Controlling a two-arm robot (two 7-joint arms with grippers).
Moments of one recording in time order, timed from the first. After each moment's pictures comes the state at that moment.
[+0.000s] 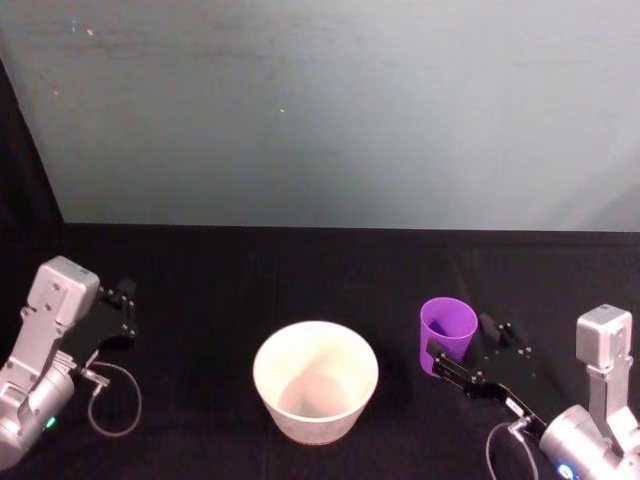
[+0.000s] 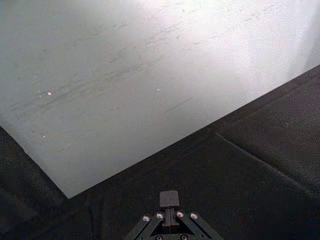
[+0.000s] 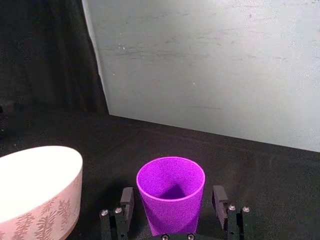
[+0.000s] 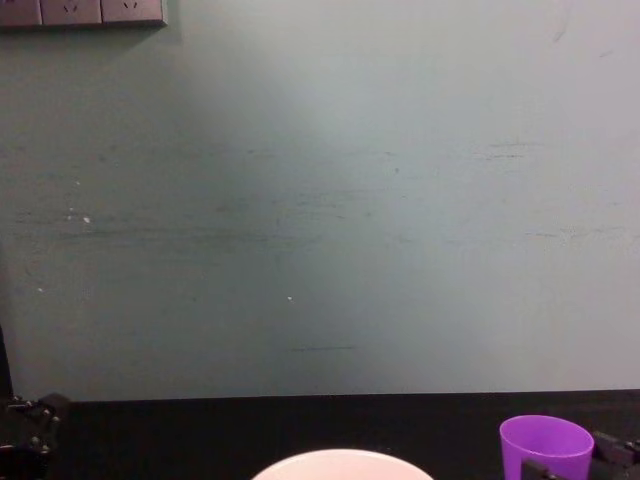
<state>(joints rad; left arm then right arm) -0.20 0.60 0.45 -1.41 -0.25 -0.12 0.03 0.16 0.44 -0.38 -1.28 0.47 -0.26 0.33</state>
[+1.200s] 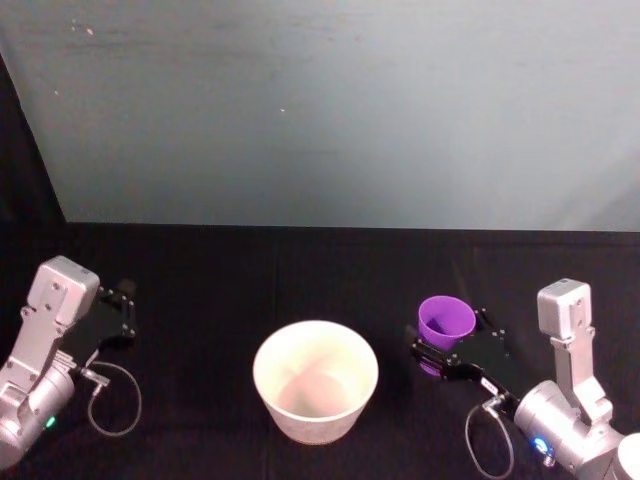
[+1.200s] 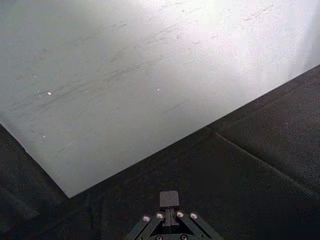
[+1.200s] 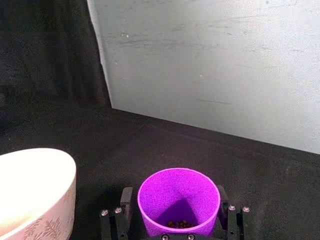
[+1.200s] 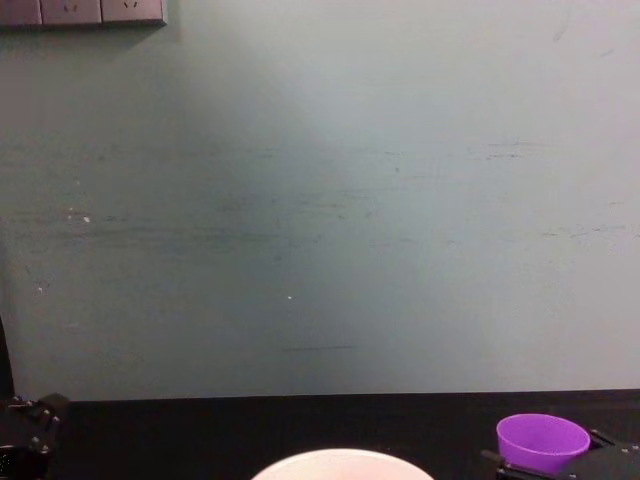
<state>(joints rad) -0.20 0.60 0.45 -1.41 -0.25 -0.12 0.03 0.24 0.35 -0.35 -1.21 0.37 -0.17 0.37</state>
